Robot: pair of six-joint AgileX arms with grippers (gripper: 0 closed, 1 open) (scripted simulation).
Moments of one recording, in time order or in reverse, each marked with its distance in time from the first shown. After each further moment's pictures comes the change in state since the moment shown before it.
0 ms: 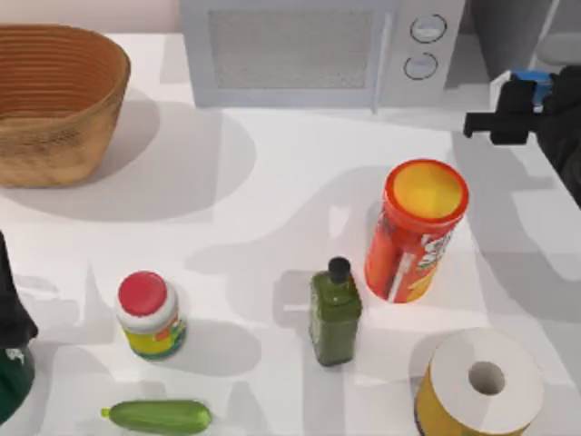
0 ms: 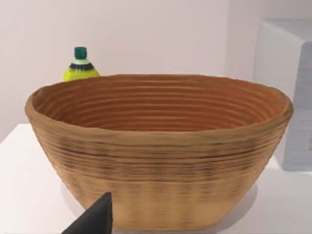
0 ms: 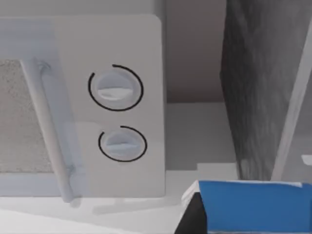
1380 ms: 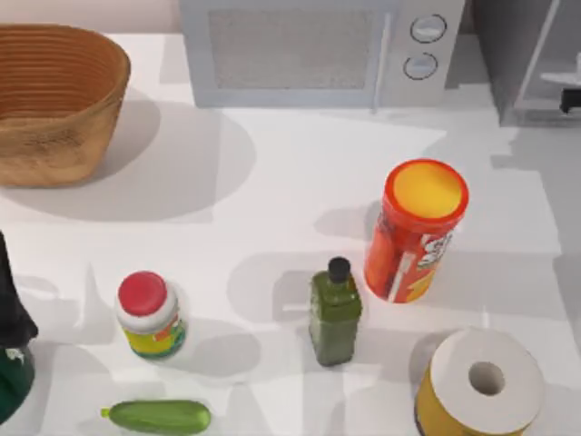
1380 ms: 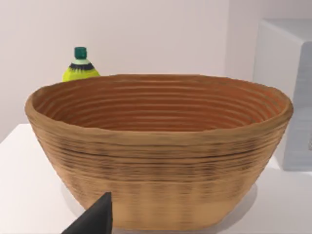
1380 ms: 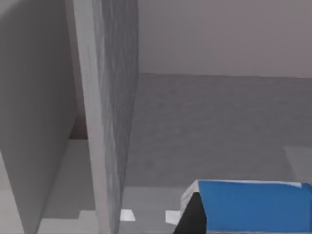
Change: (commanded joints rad) left arm 0.000 0.000 0.000 0.000 0.000 0.000; right arm -0.338 0.158 0.055 0.186 -0.290 -0.136
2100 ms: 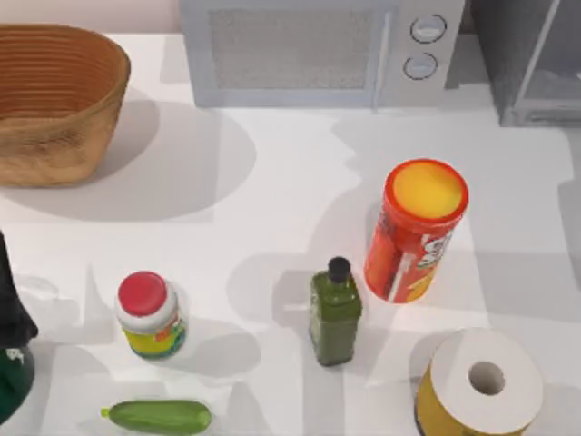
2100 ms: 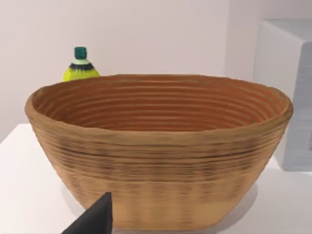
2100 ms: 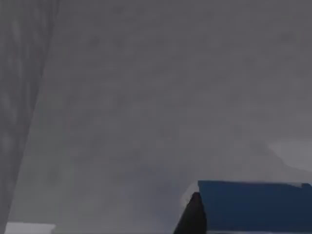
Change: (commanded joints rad) left arm 0.000 0.000 0.000 0.000 0.000 0.000; right arm -0.121 0.468 1.028 -1.070 -0.108 -0.102
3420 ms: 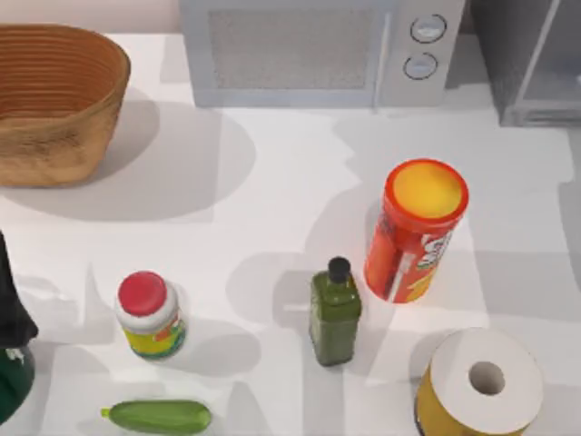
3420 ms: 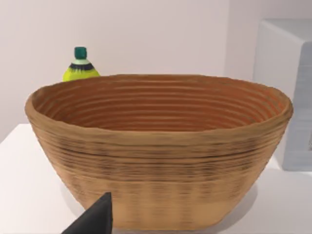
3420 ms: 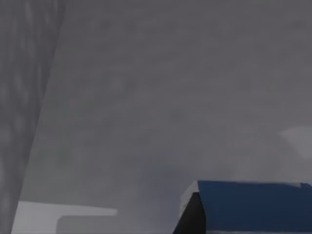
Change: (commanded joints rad) left arm 0.000 0.000 0.000 0.000 0.000 0.000; right arm -0.049 0.102 0.228 -0.266 -0.019 -0.014
